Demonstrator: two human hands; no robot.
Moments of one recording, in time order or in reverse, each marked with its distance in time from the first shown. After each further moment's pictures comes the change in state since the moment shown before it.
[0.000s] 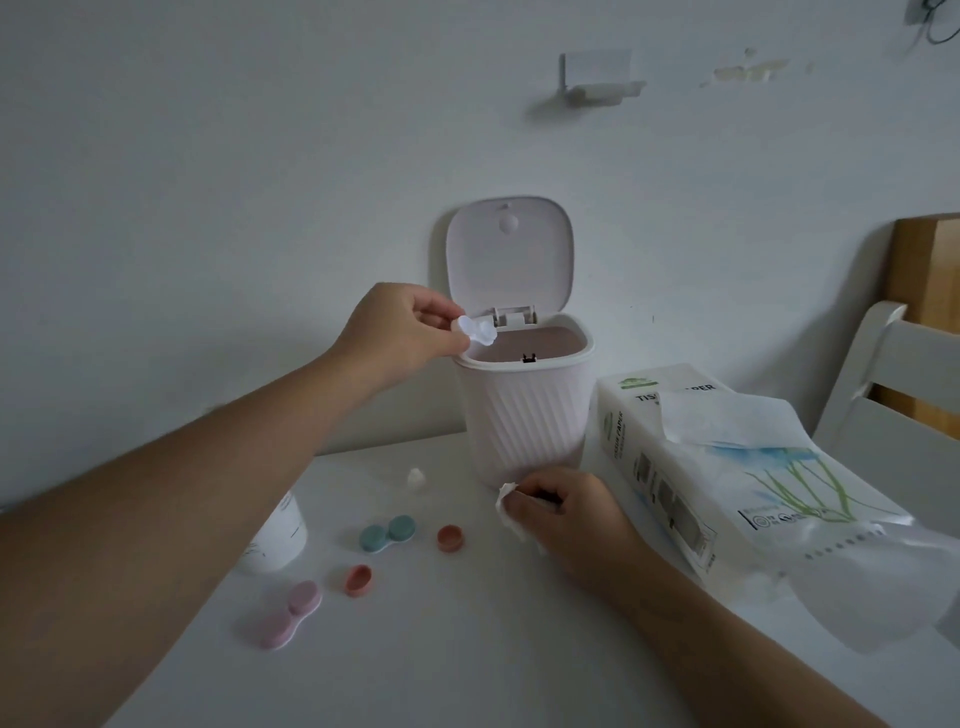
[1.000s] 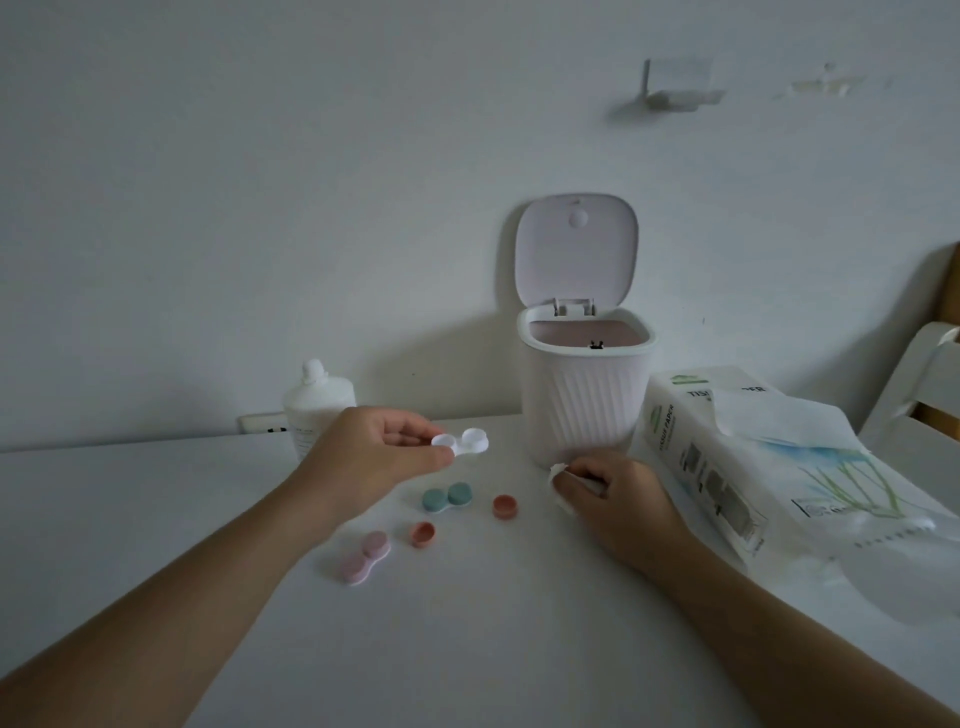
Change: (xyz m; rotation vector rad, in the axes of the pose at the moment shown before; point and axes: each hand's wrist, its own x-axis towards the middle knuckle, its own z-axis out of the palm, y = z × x) left_hand -0.140 -0.056 -0.042 -0.204 -0.067 -0.290; right_hand -0.004 -0.008 0.001 -0.315 0.057 -0.039
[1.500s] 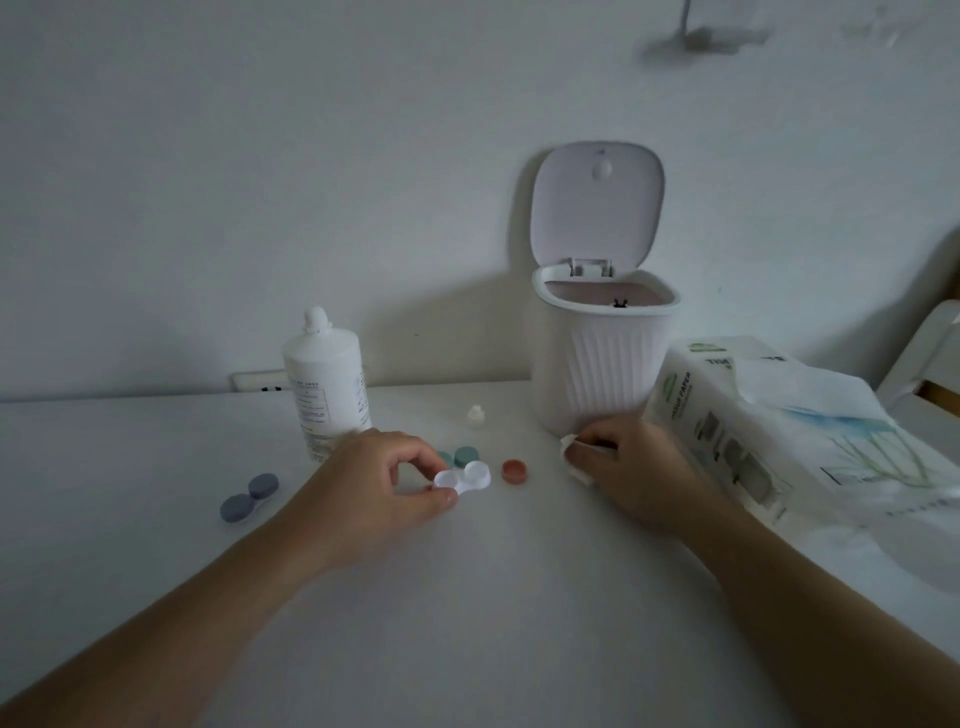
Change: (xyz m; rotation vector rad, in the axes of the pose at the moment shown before) left_hand -0.025 -0.055 0.009 0.353 -0.032 0.237; right_hand 0.007 -0.013 -0.010 -0.167 -0.181 0.114
